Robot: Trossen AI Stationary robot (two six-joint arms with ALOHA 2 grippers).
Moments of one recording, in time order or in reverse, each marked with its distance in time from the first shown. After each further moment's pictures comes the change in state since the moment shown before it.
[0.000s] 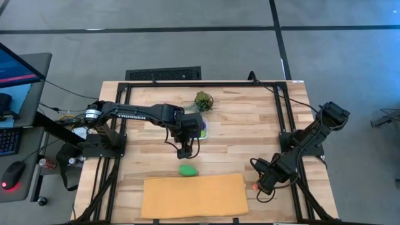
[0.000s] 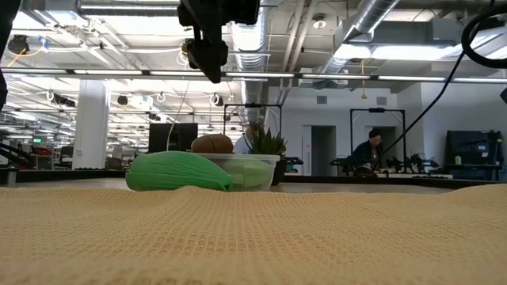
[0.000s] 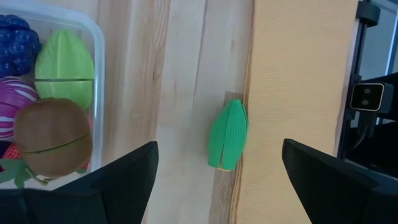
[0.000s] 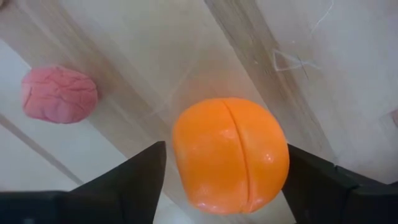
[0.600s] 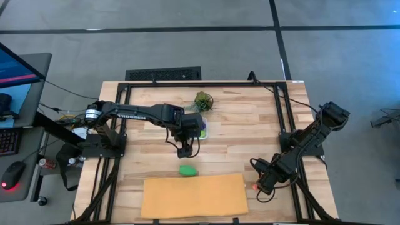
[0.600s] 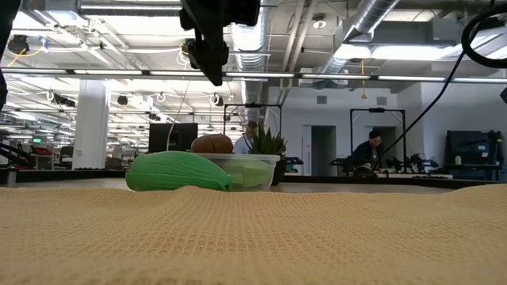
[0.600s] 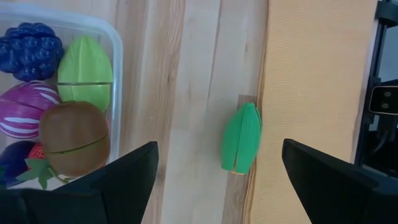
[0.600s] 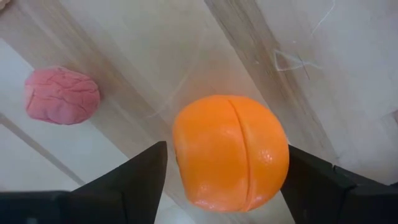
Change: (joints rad) left arm 0.001 0.000 0.000 0.000 -0.053 0.013; right arm 0.000 0.000 0.000 0.004 0.001 0.007
